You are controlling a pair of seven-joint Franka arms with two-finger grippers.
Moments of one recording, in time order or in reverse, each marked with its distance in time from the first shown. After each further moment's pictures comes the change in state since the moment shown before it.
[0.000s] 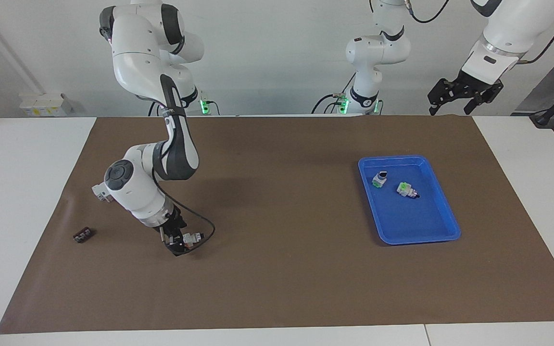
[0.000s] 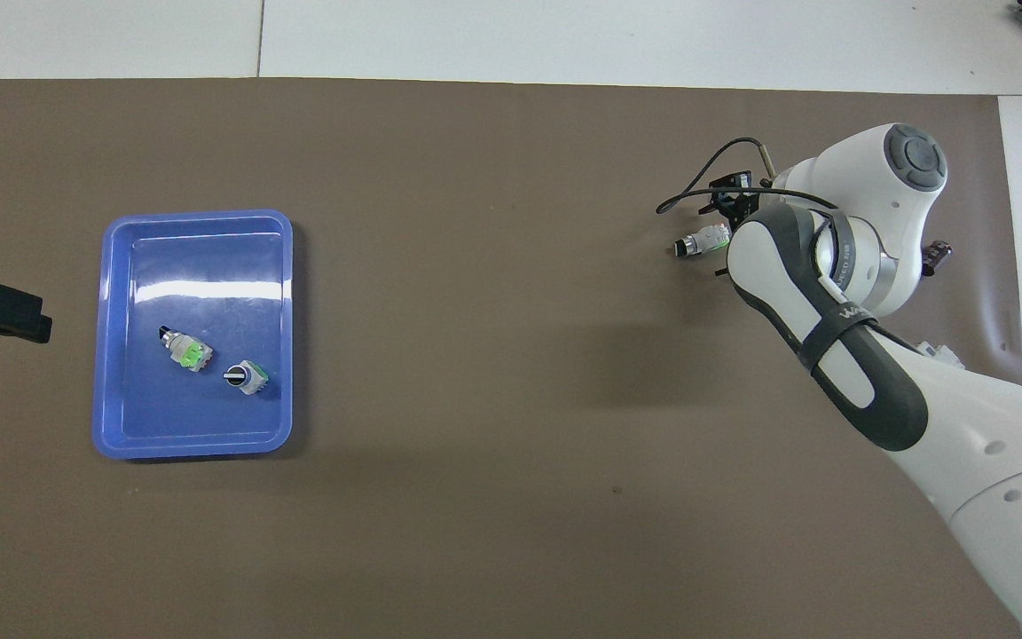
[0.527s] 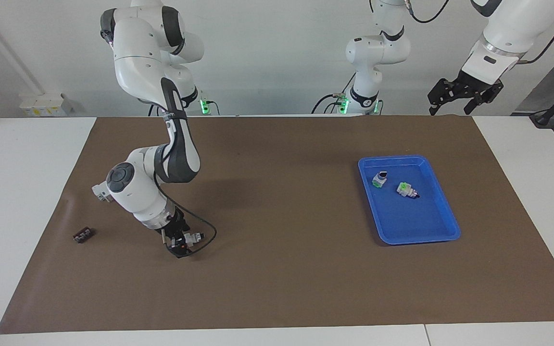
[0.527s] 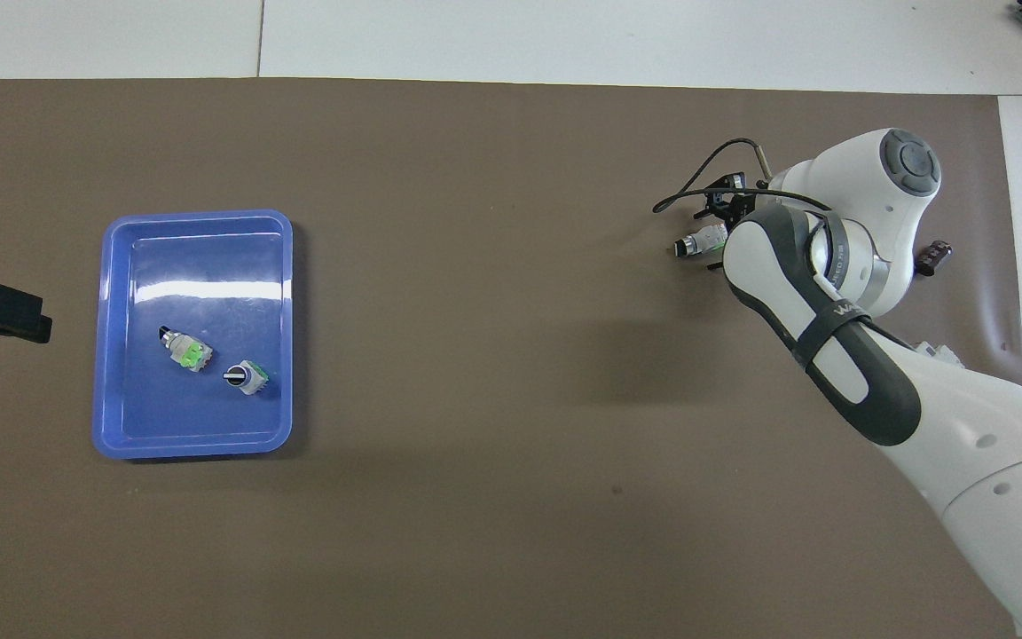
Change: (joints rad) left arm 0.000 0.000 0.000 0.000 0.000 0.000 0.000; right arm 0.000 0.013 0.000 -0.001 0.018 0.020 -0.028
